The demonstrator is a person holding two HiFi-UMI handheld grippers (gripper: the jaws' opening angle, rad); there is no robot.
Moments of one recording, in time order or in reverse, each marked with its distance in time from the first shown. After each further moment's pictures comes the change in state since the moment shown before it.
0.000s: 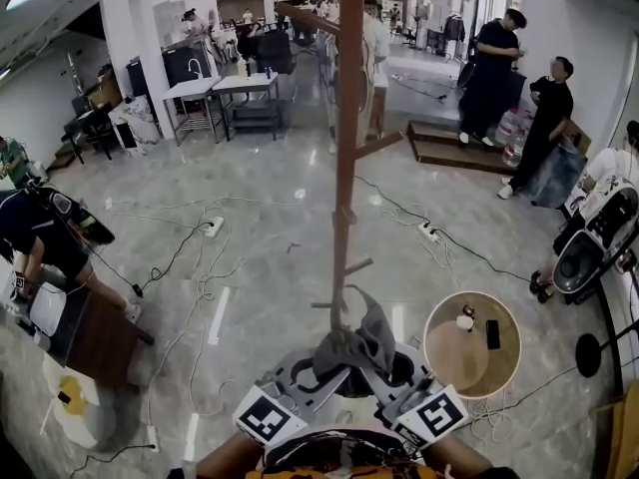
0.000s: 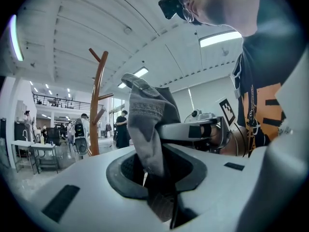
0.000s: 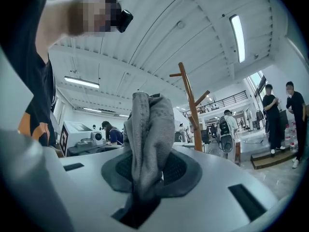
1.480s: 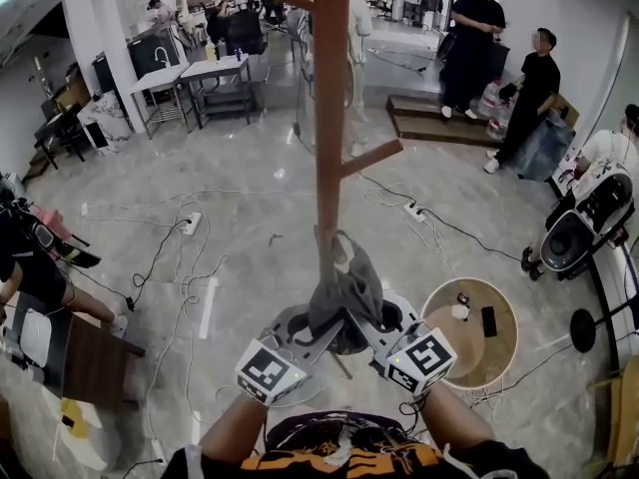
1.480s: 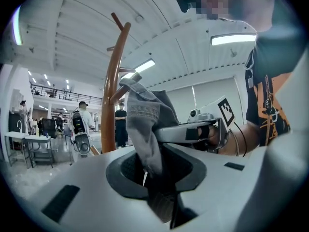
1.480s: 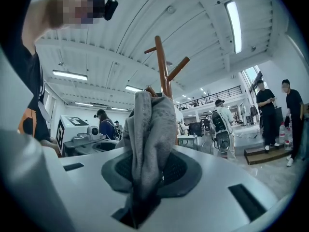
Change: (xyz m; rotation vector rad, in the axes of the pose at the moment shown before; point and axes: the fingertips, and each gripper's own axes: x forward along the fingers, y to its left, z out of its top) left arm 0.098 0.151 -0.052 -0.080 0.048 -0.032; right arm 0.116 -0.149 -0.053 0.018 0.103 -0.059
